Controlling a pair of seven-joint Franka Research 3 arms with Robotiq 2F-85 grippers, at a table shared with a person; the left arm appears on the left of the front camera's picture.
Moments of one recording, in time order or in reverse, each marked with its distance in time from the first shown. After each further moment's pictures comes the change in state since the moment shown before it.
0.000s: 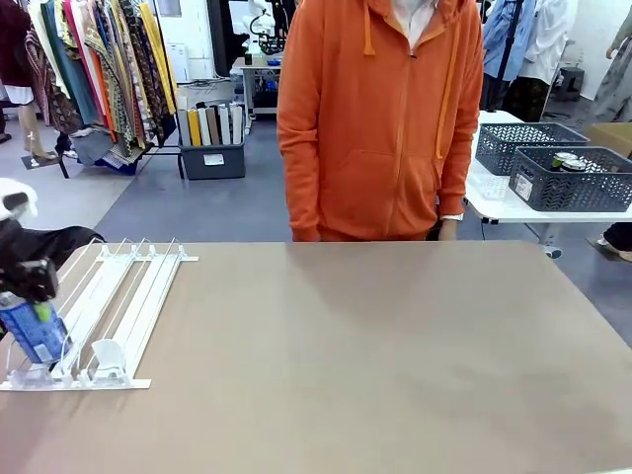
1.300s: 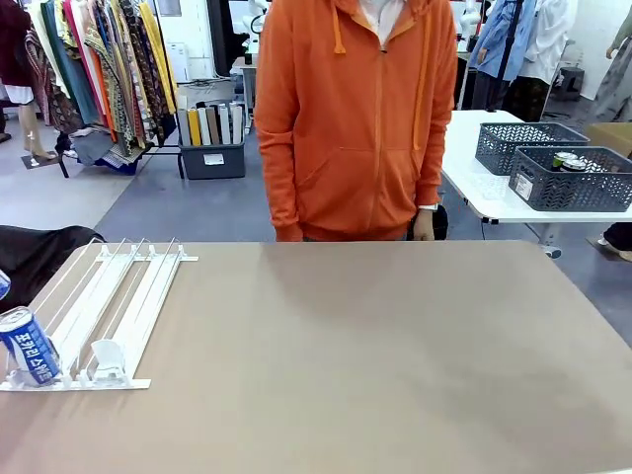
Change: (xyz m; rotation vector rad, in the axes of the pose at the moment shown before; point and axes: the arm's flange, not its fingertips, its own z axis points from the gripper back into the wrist) left arm -0.077 0.017 0.158 -0.090 -0.184 -0.142; right arm 0.000 0.000 0.000 0.000 0.000 0.000
